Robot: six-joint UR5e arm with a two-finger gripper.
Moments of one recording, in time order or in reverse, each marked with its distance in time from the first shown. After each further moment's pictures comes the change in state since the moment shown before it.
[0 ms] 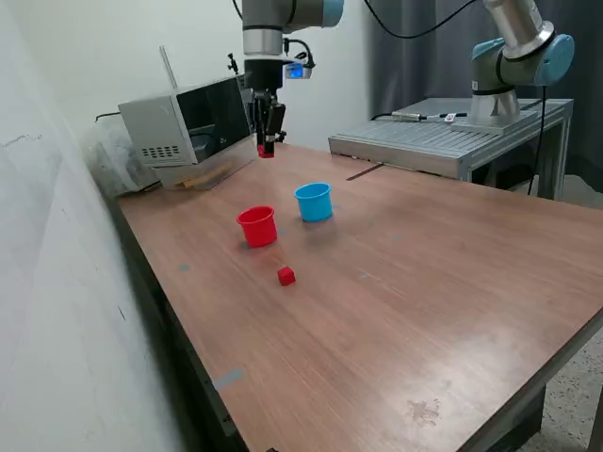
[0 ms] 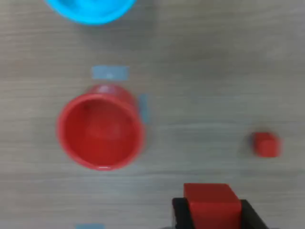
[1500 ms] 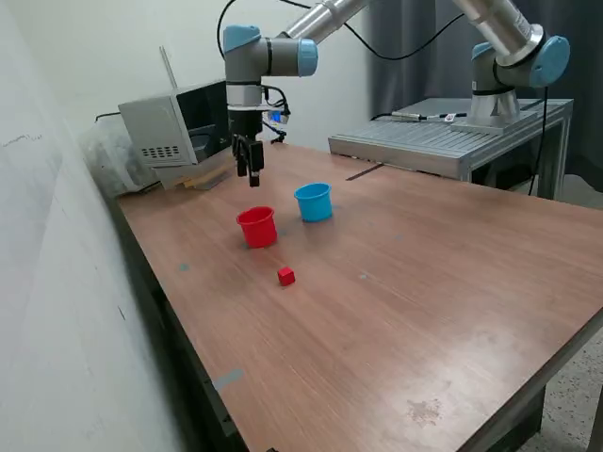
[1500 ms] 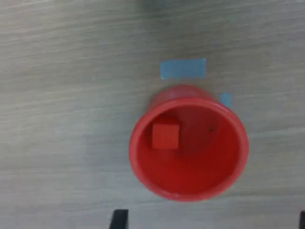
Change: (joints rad) arm -0.079 0.132 -0.025 -0.097 -0.028 -0.003
